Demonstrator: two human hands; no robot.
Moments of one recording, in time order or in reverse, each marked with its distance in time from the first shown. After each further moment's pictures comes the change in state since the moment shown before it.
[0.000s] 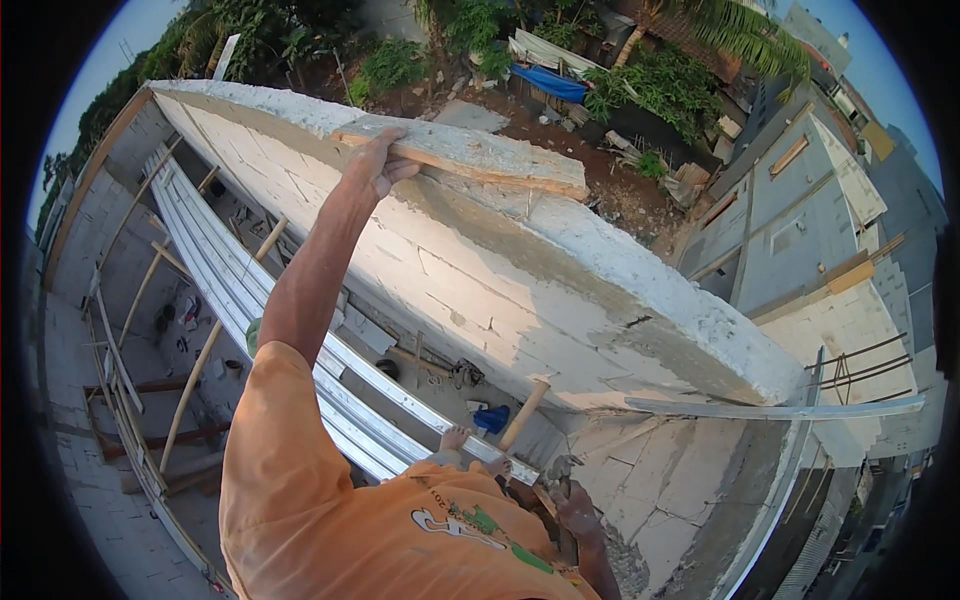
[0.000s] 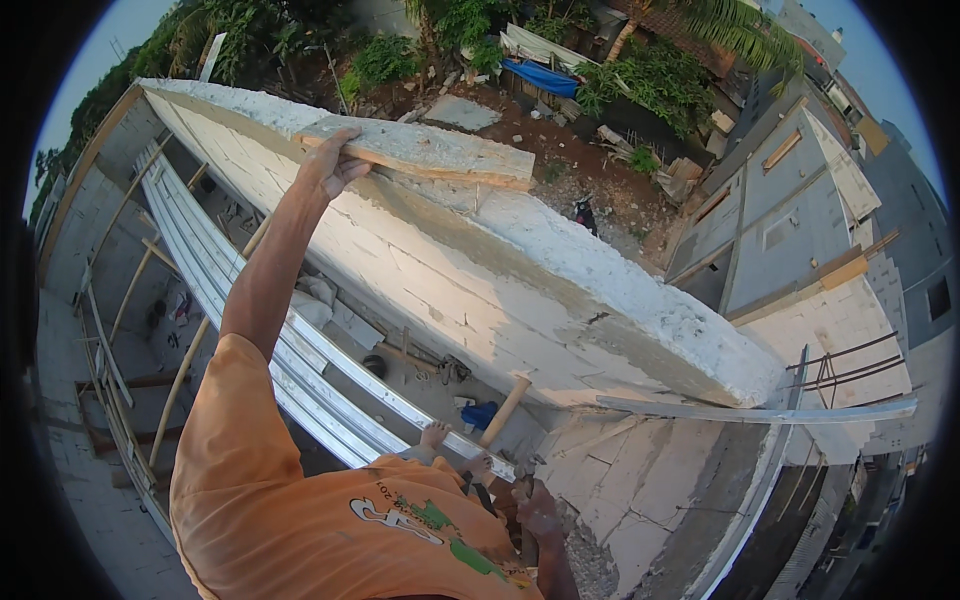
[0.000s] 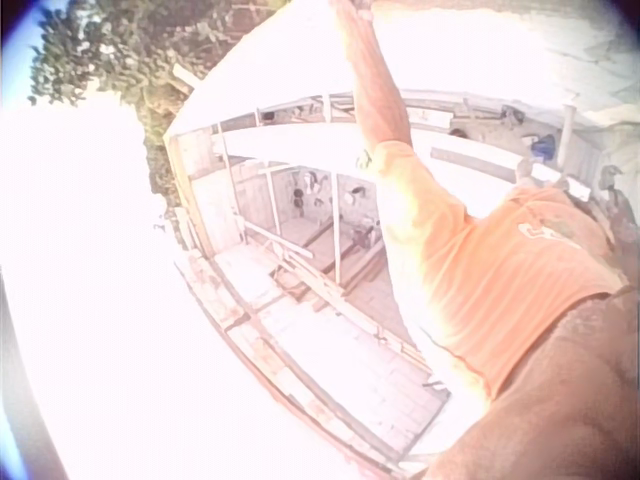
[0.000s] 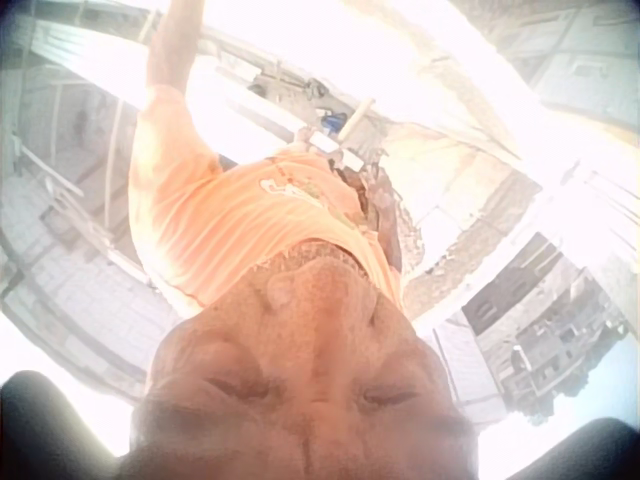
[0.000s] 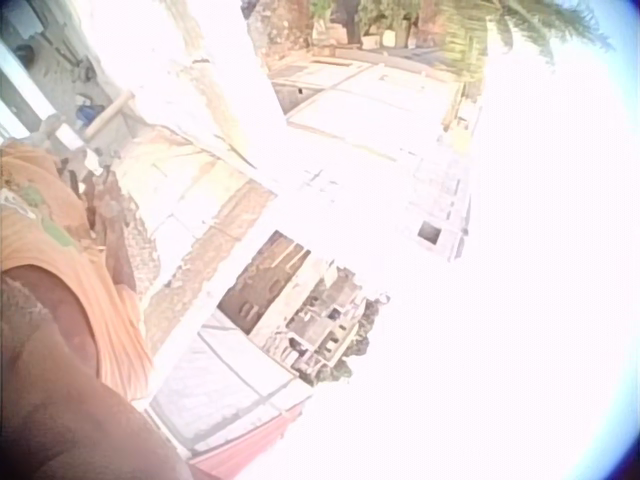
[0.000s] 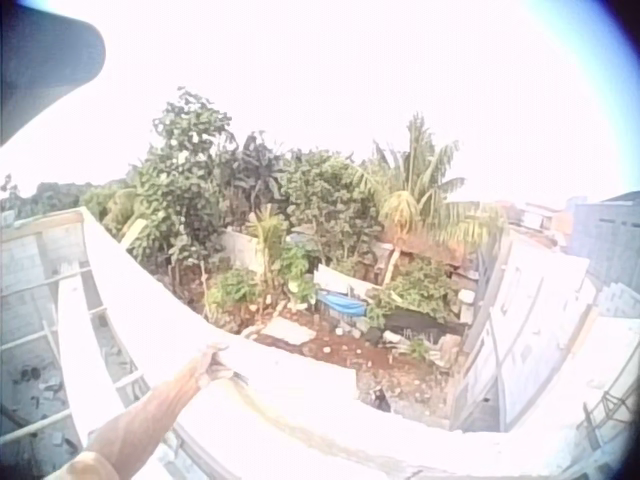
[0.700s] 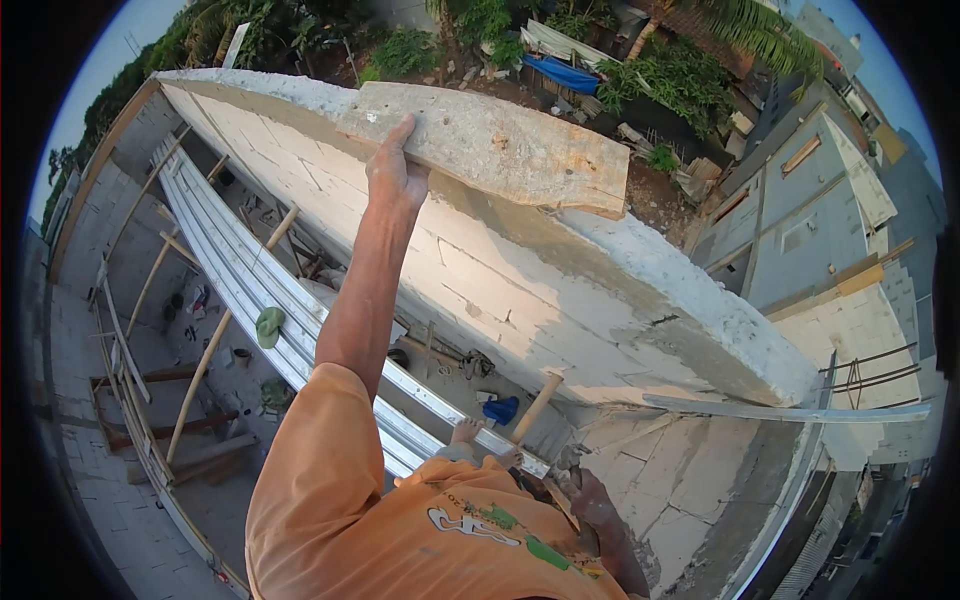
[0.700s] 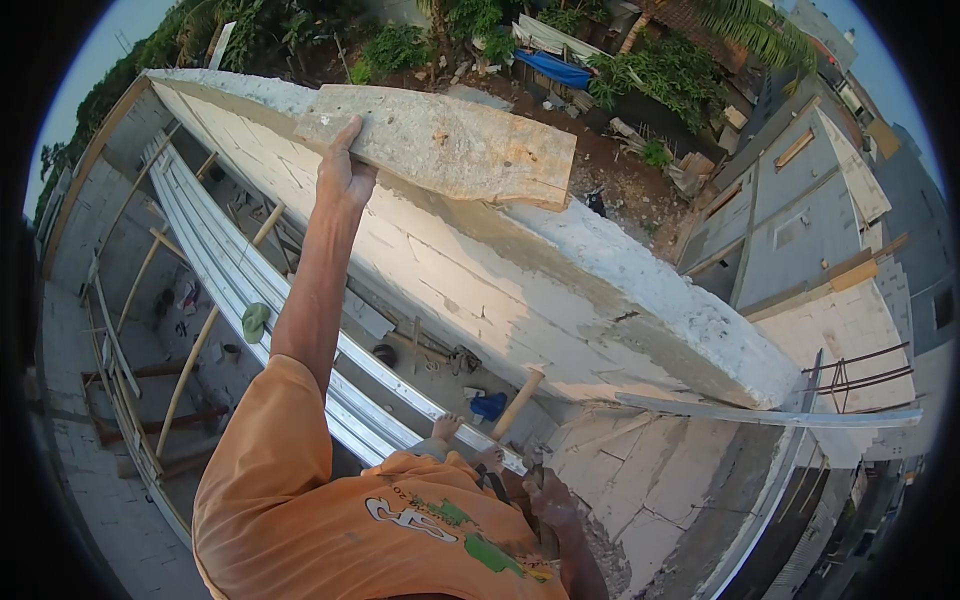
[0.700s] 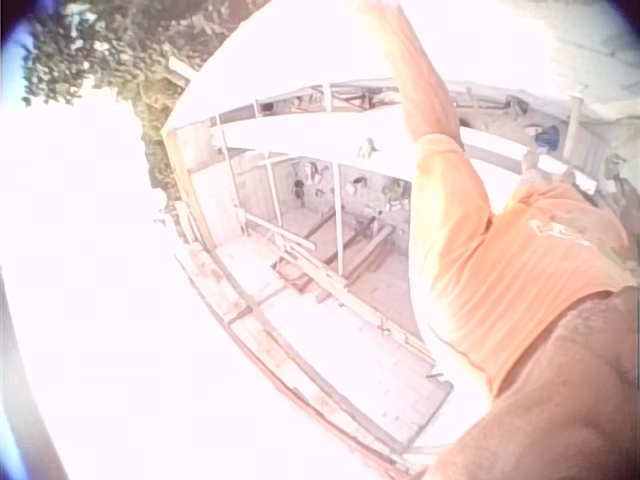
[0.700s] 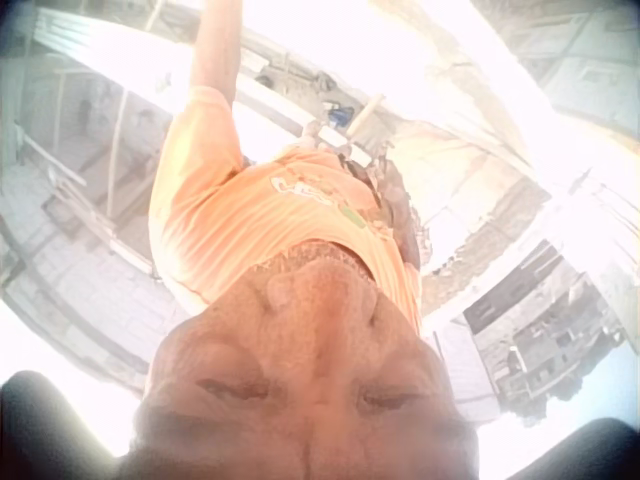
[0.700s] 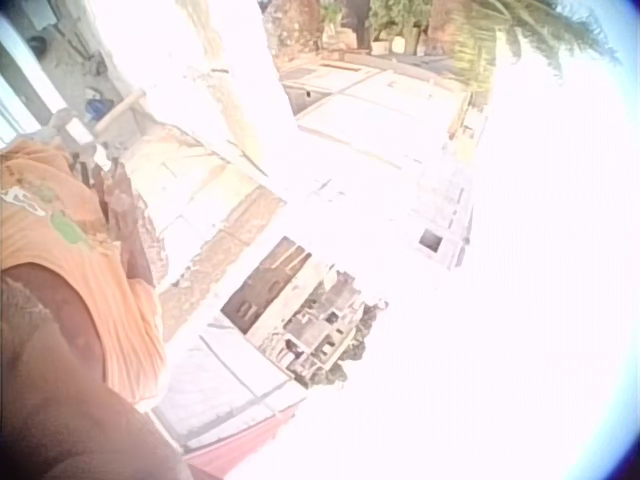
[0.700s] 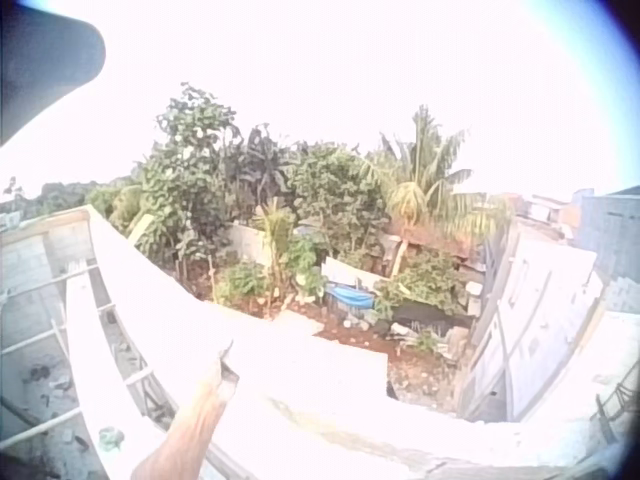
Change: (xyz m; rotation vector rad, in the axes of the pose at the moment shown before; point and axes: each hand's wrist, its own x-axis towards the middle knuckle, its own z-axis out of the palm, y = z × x) left_hand -0.040 -0.011 0.016 -0.654 -0.014 0.270; right_hand 0.011 -0.035 -0.003 -0.227 -0.122 0.029
